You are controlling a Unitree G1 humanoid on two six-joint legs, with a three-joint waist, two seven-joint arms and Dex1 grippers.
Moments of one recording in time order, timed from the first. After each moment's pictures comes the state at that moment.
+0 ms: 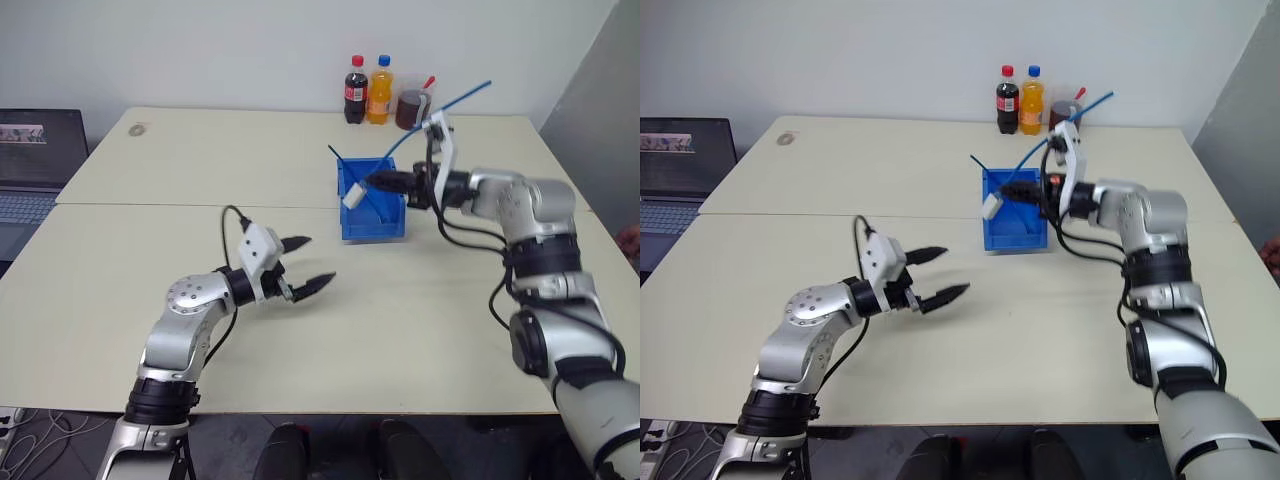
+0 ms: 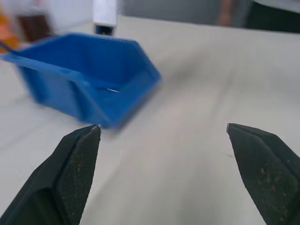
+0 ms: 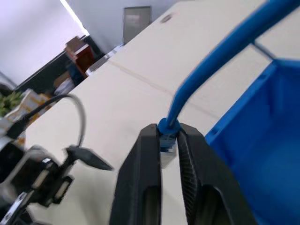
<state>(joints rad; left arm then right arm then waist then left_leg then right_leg) -0.32 0.40 0.04 -0.17 -0.29 0.35 -0.83 -1.21 -0.35 -0.06 0.72 0.41 0.83 0.84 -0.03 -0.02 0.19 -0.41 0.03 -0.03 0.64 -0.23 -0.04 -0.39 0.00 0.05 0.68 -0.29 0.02</state>
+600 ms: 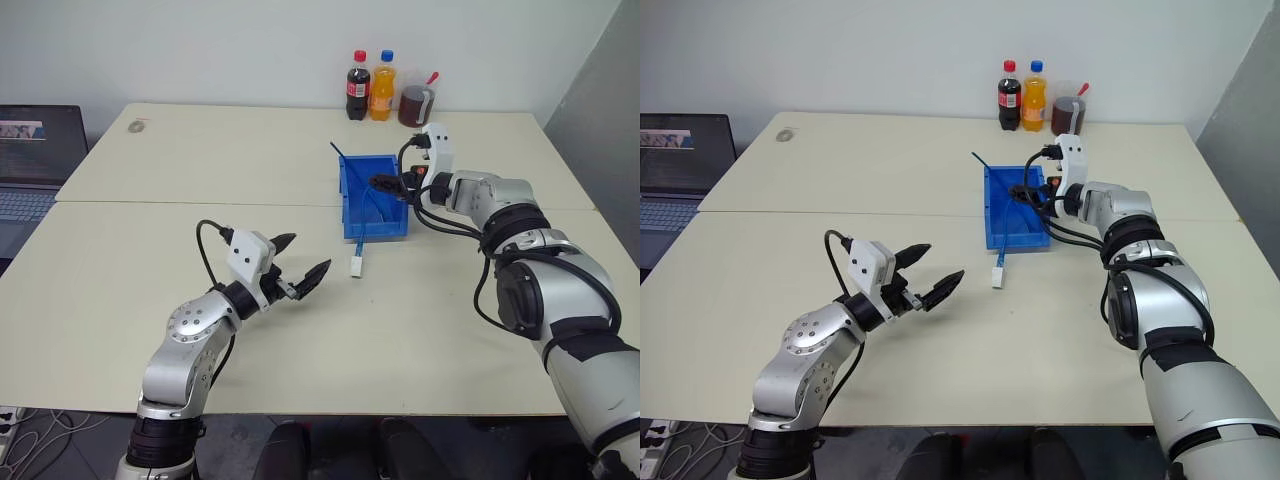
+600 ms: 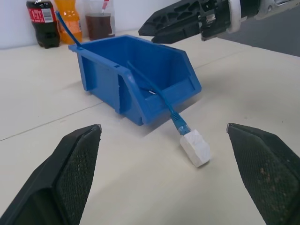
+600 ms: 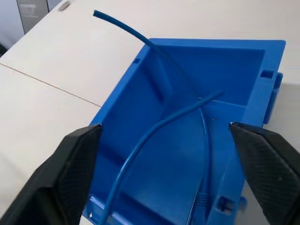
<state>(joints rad) -0.19 0.35 0.04 -0.32 -0.31 0.41 -0.60 -1.37 -0.31 -0.10 1.28 0.21 0.45 0.70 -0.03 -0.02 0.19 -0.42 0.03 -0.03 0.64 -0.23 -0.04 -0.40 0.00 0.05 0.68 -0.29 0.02</state>
